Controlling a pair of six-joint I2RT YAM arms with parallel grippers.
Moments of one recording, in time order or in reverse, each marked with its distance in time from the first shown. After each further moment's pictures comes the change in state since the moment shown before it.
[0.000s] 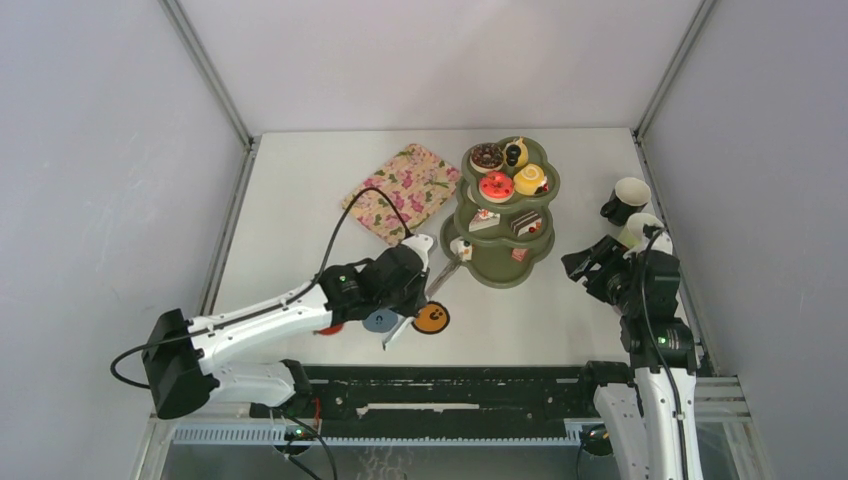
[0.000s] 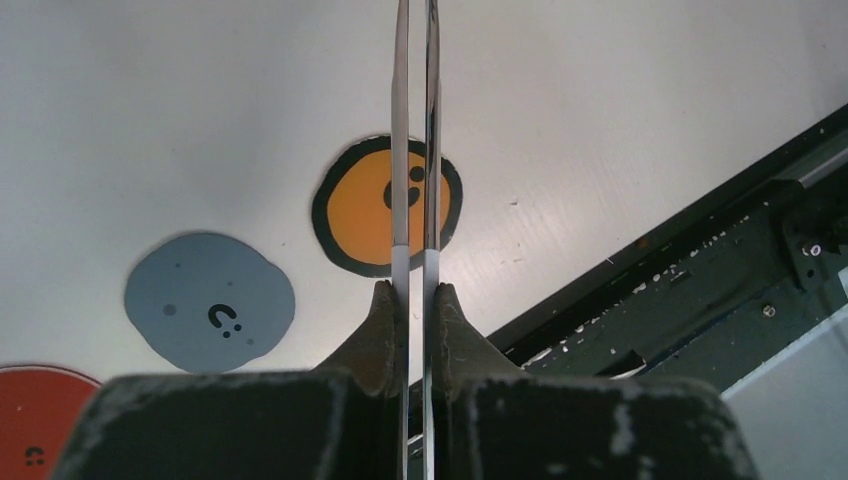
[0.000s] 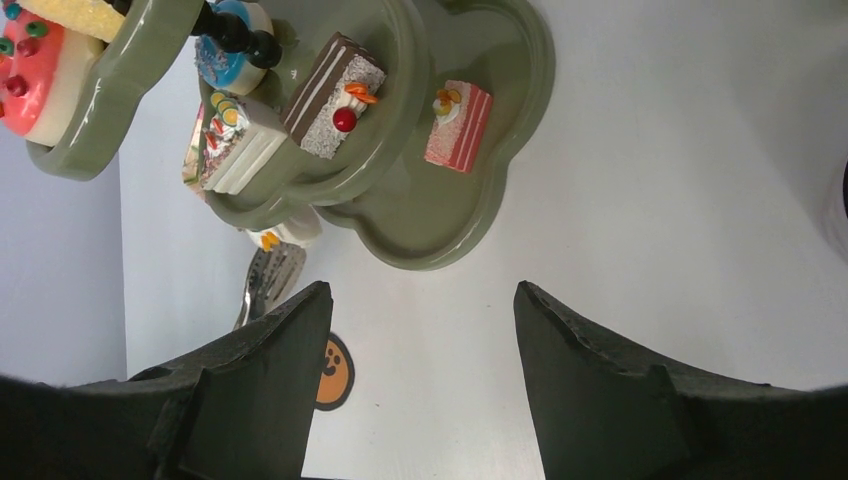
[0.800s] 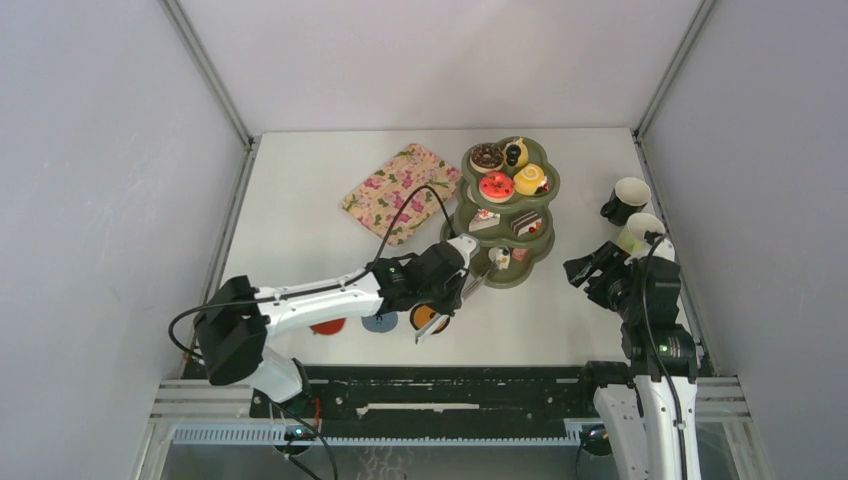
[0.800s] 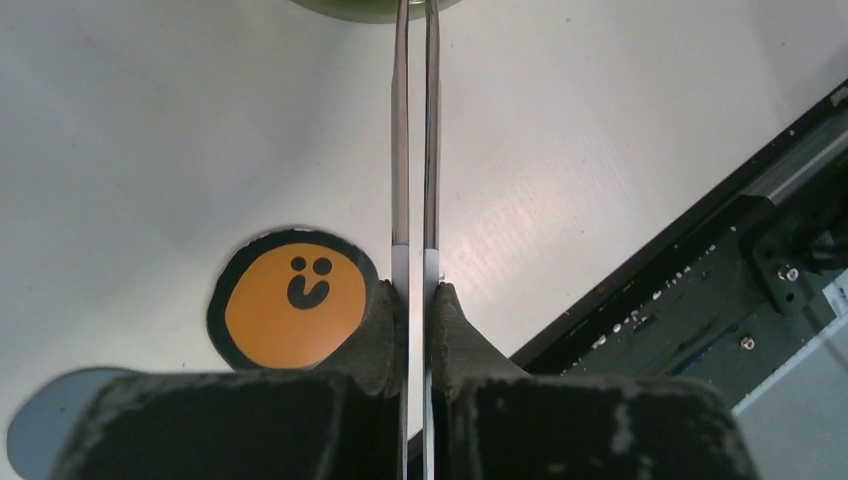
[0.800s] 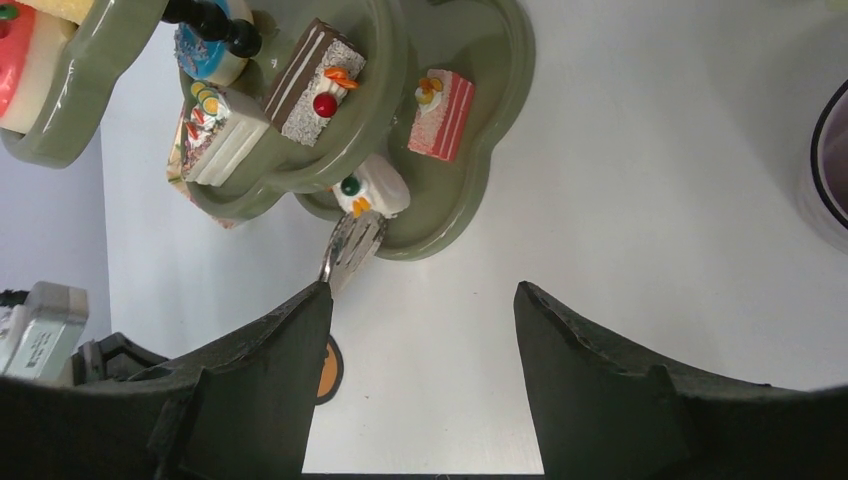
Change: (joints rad) left arm -0.056 0.283 0.119 0.160 0.081 0.052; right arm 0.008 -0.046 0.001 -0.058 0.031 -0.003
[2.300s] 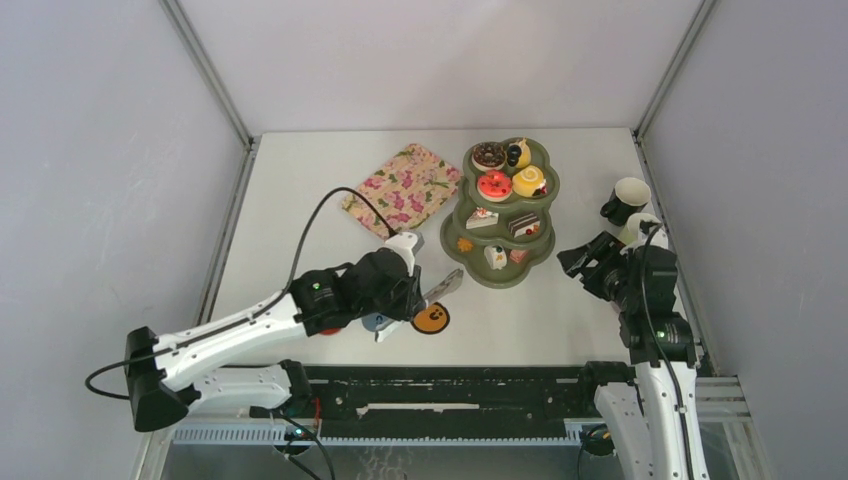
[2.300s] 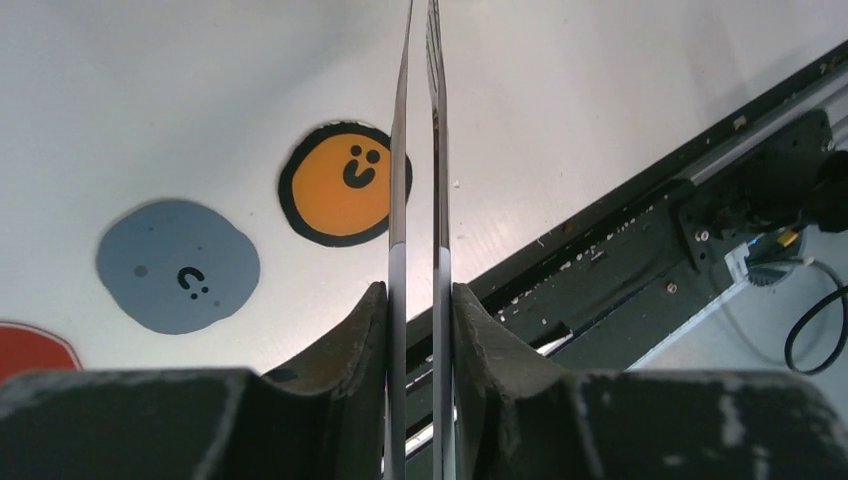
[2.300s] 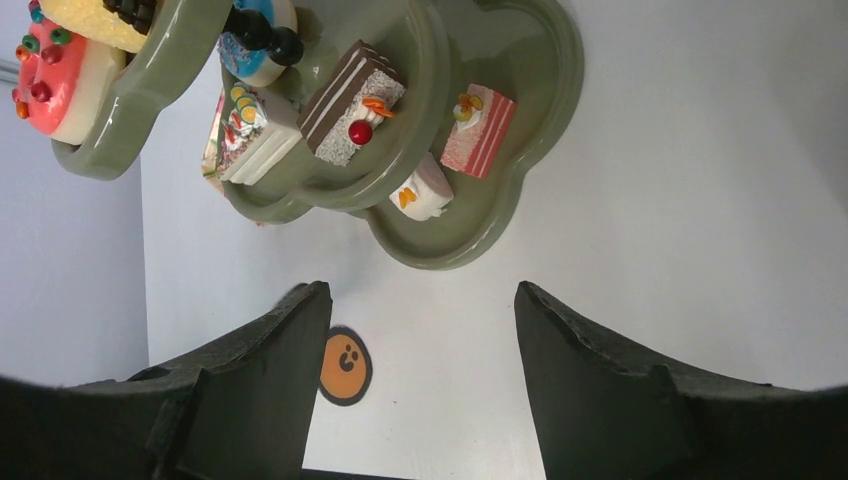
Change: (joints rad) left arm 0.000 -0.400 -0.082 -0.250 -0.076 -0.158; right arm 0.020 0.067 0.005 0.082 -0.040 0.037
